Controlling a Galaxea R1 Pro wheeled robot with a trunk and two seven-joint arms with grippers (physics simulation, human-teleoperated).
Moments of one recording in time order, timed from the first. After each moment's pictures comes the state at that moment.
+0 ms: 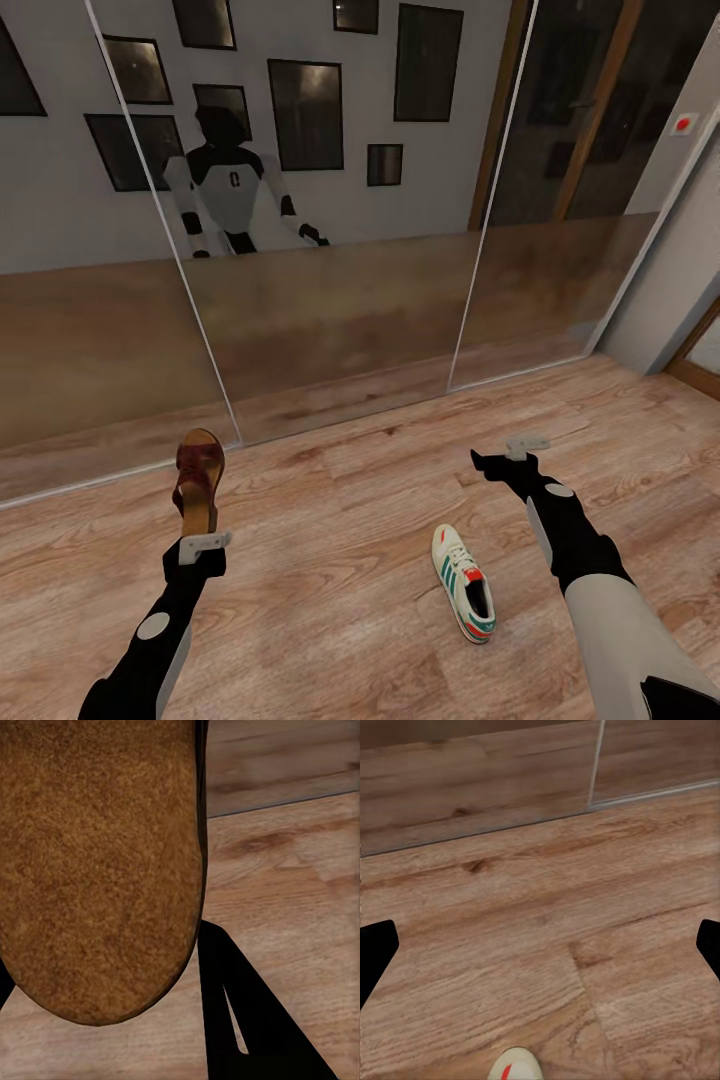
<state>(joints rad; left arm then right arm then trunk) -0.40 0.00 0.28 -0.79 -0.16 -0.21 -0.05 -0.76 -0.05 -0.27 -0.76 0.22 0.14 0.25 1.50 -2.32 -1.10</state>
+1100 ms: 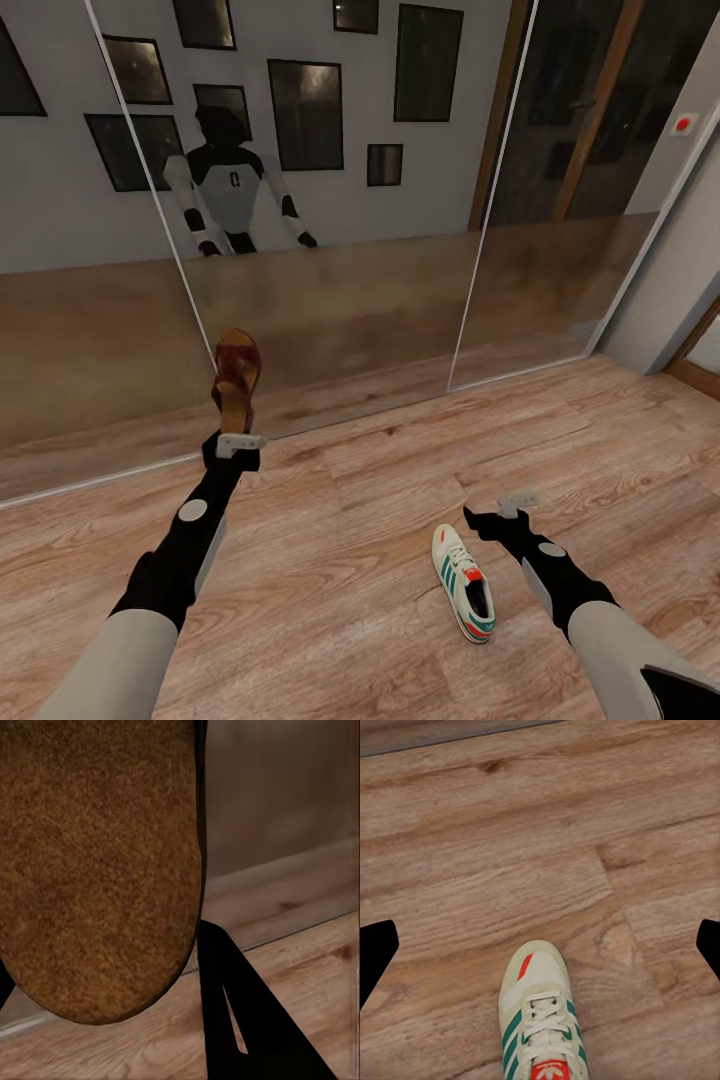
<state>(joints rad) -0.65 -0.02 0.09 -0.92 -0.17 -0.11 -0.05 -0.75 -0.09 -0.27 -0.34 0.23 -0.13 0.24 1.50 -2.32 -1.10</state>
